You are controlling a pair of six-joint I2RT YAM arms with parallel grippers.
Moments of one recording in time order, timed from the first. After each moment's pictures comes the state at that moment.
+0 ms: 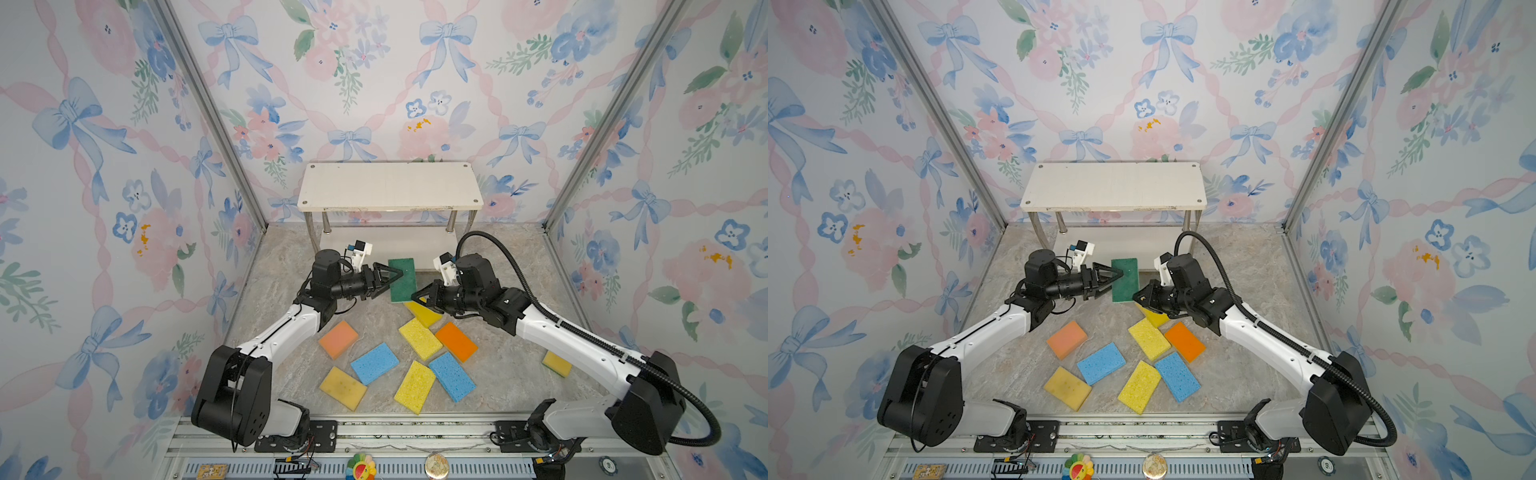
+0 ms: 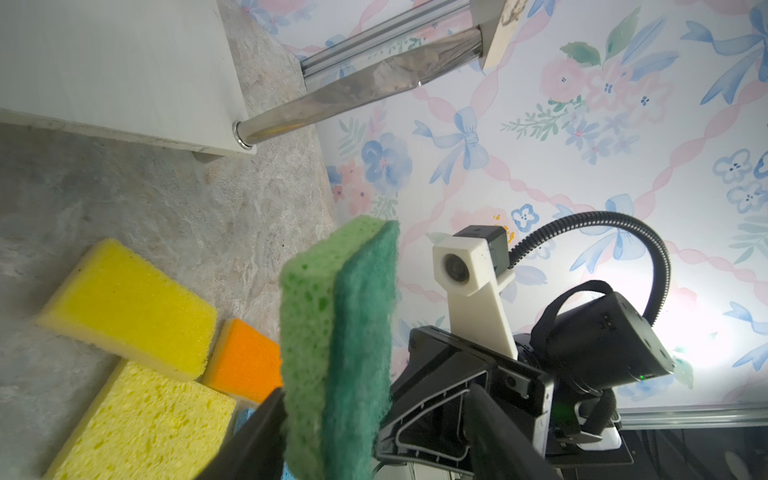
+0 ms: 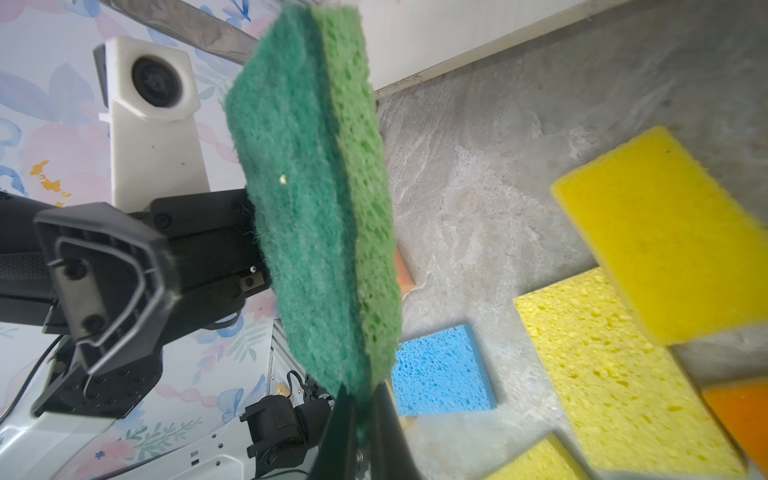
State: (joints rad) left arm -0.31 1.39 0.82 0.32 0.90 -1.05; right arm 0.70 1.36 1.08 -0.32 -0.35 0.91
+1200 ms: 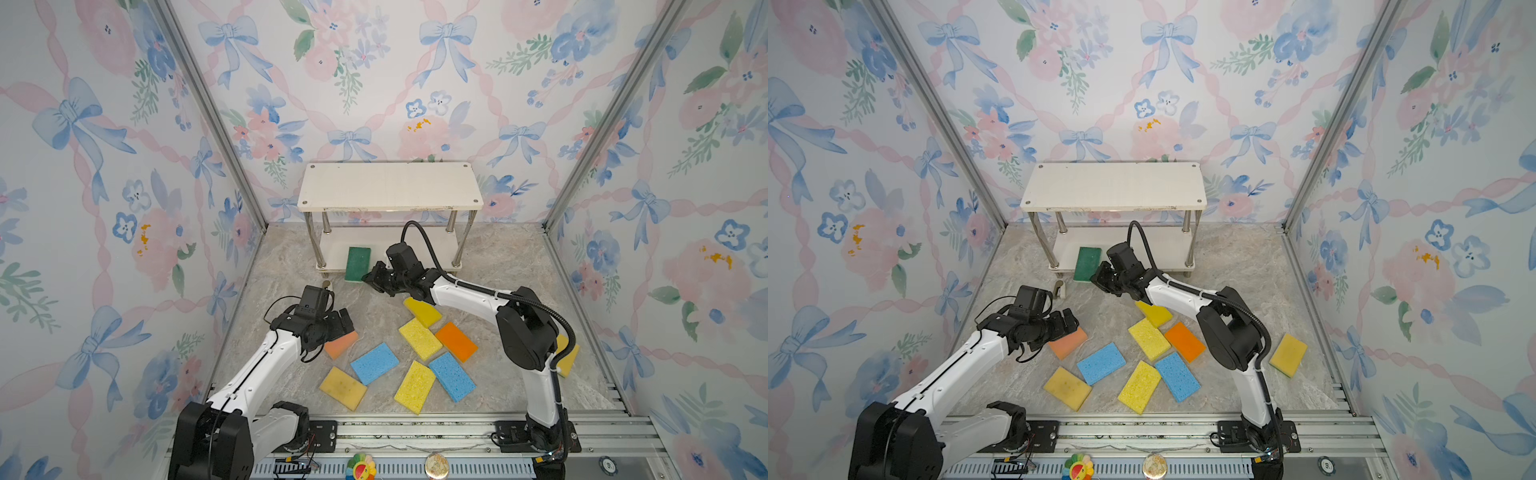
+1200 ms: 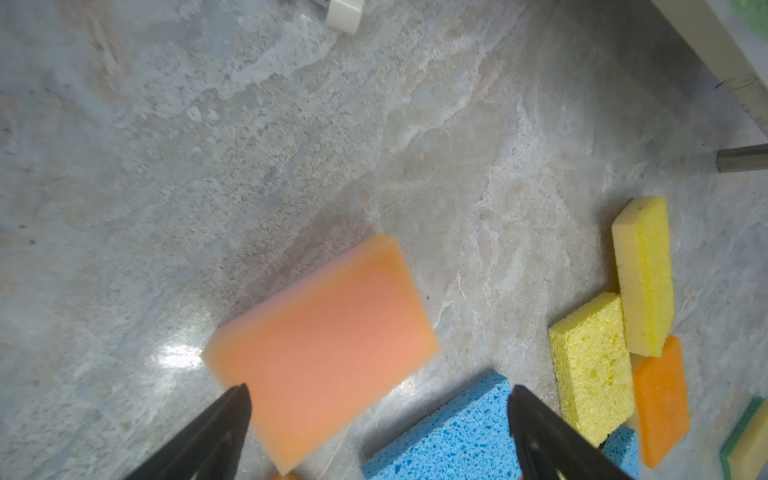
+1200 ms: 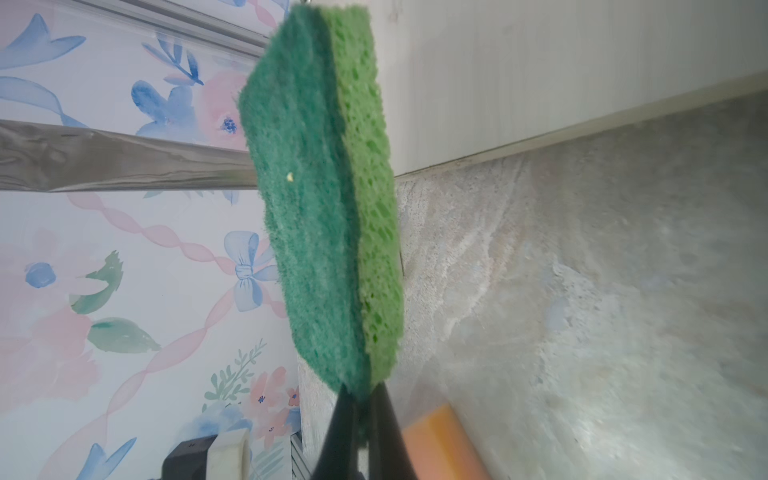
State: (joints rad) left arm -0.24 1.12 0.71 -0.67 0.08 -0.65; right arm 0.79 2.11 1.62 -0.06 -0.24 1.16
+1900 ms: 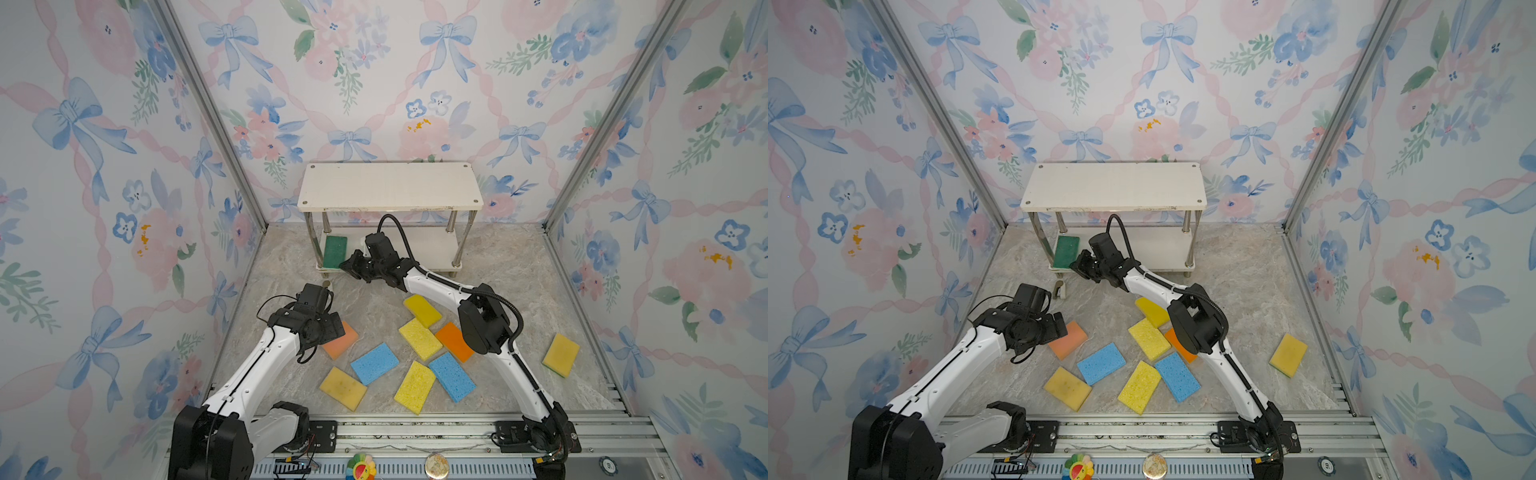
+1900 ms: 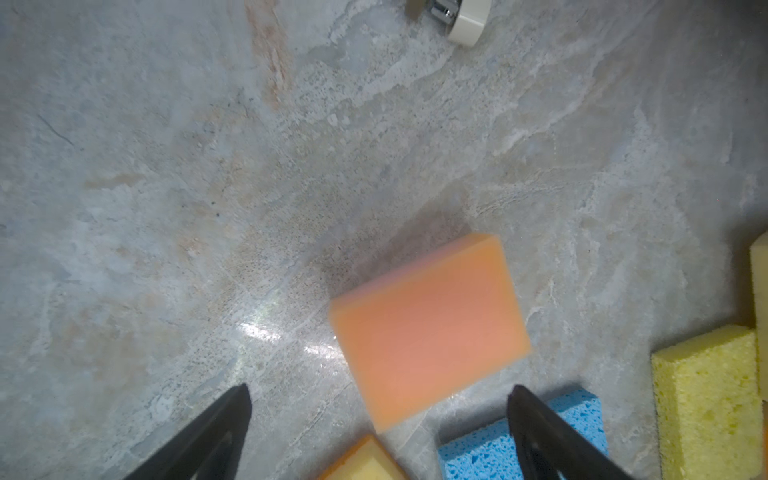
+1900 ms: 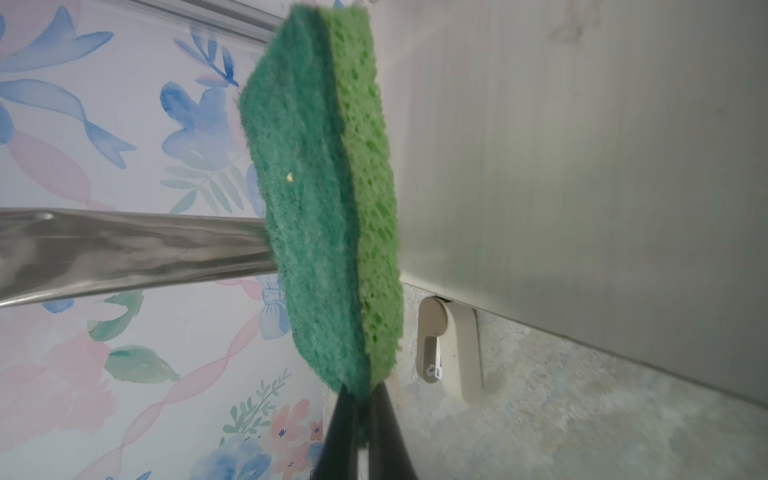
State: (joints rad) left arm -0.24 1.11 0.76 -0.85 -0.10 -0.64; right arm 0.79 2.51 2.18 -0.14 -0.33 1.15
